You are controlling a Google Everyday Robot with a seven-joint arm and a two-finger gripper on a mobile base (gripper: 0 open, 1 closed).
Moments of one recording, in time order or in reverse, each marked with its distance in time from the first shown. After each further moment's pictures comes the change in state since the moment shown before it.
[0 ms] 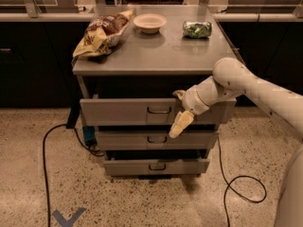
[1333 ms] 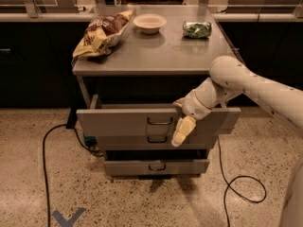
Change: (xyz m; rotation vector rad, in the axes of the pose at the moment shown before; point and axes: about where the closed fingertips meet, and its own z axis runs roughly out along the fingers) arm 0.002 0.041 -0.008 -0.090 0.099 0.043
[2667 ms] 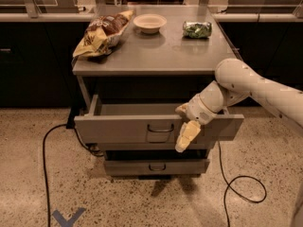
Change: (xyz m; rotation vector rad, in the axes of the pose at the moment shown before) arm 0.008 0.030 -0.007 -0.069 -0.009 0.050
